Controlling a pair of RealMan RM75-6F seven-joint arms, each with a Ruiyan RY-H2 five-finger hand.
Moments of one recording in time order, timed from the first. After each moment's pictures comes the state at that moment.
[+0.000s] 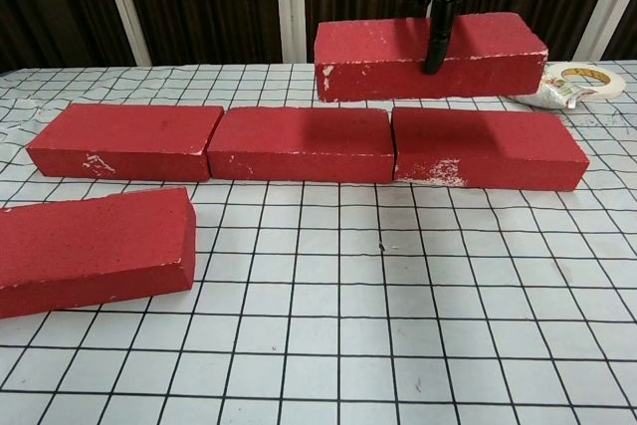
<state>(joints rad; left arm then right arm) -0.02 -1.17 -0.09 -1.74 1.41 1.59 0.42 1.42 -1.28 0.37 -1.60 0.40 0.98 -1.19</state>
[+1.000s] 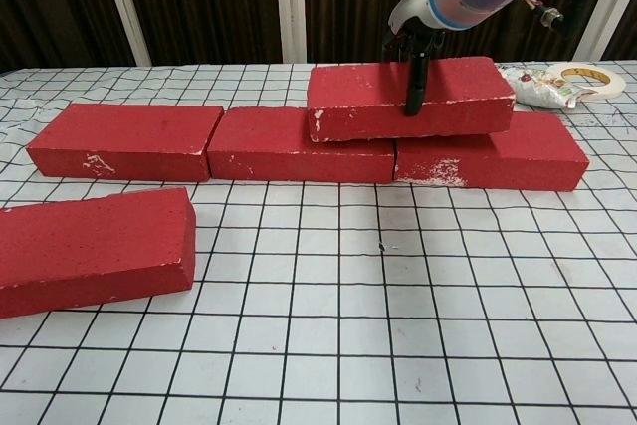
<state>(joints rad) -0.03 -1.18 -0.09 -1.74 1.38 1.58 0.44 1.42 -1.46 0.32 -1.38 0.36 0.91 -1.19</state>
